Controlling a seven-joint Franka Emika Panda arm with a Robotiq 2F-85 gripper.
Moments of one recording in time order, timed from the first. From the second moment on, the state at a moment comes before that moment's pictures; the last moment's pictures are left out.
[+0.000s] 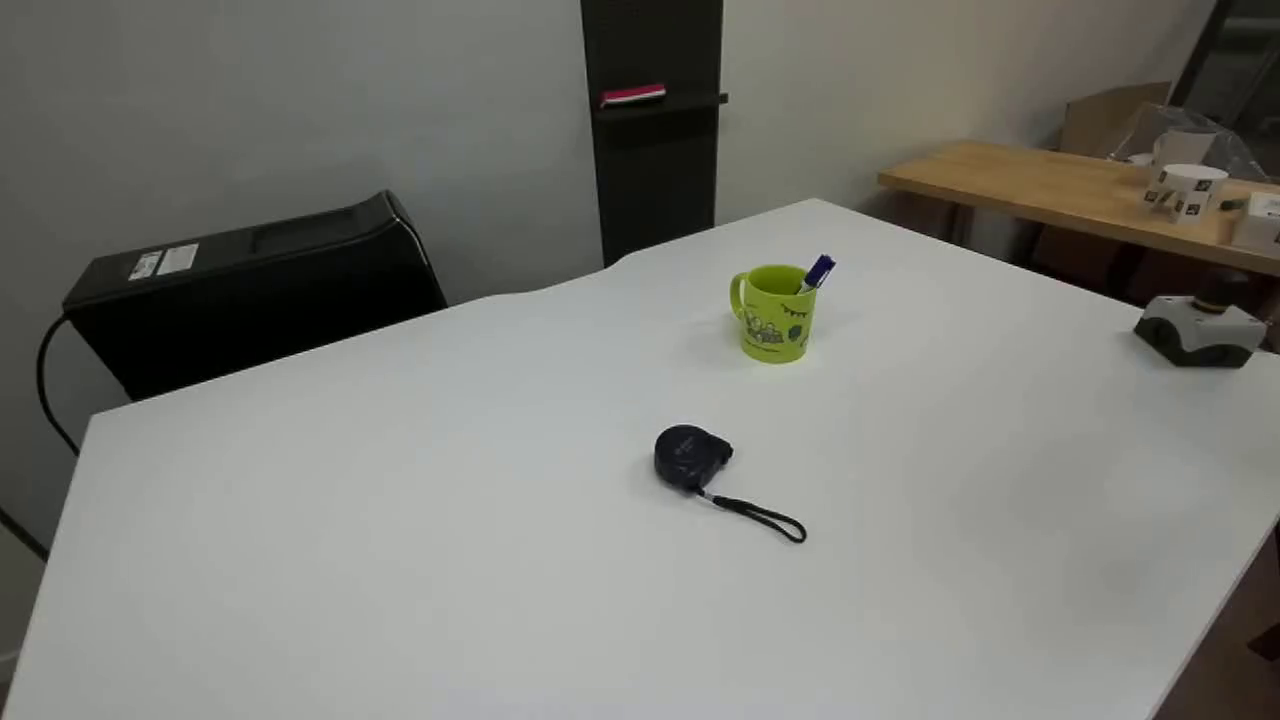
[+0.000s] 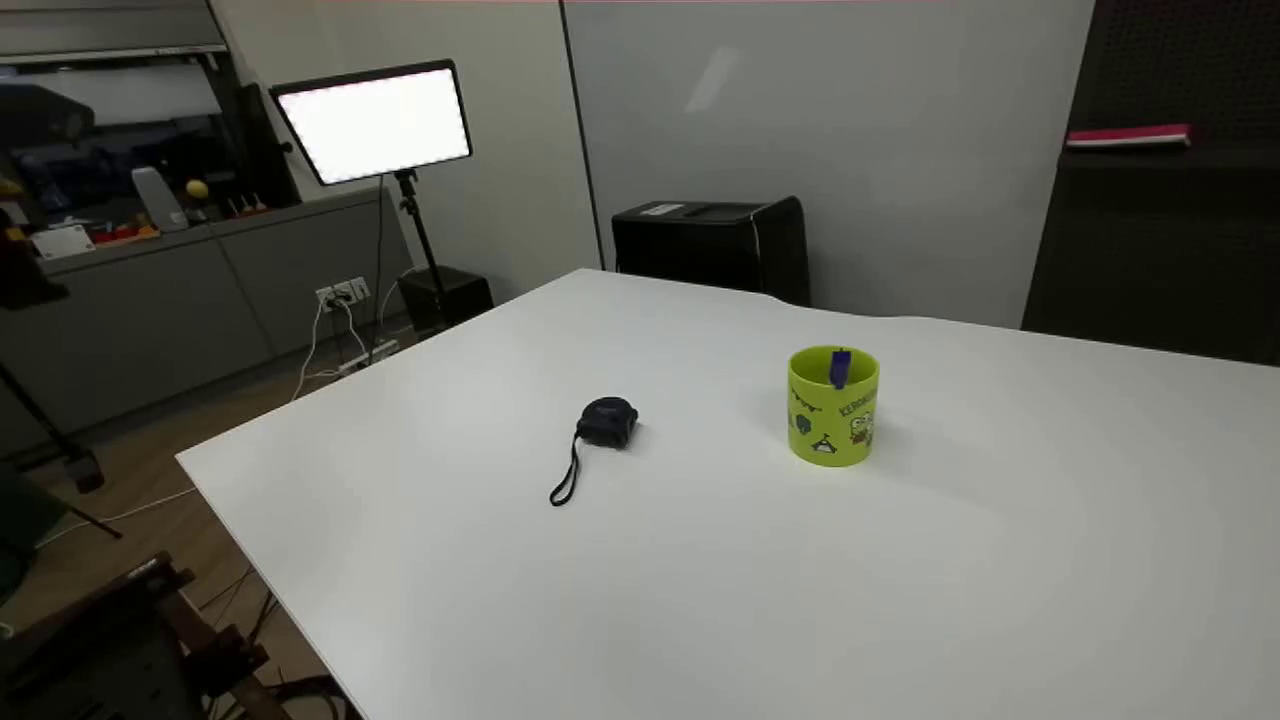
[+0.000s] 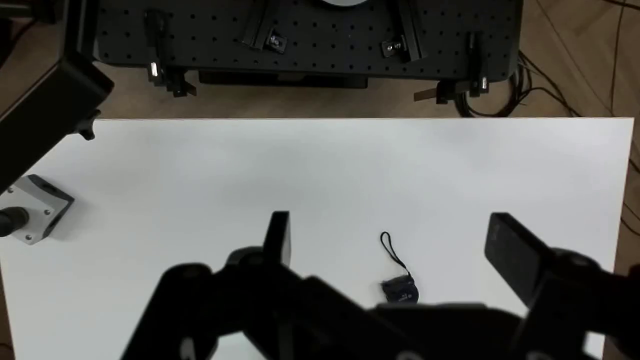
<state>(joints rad) -0.05 -0.66 -0.21 -2.28 0.00 1.44 -0.22</state>
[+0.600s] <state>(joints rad) -0.05 -0.65 -0.21 -2.29 0.00 1.47 -0.31</state>
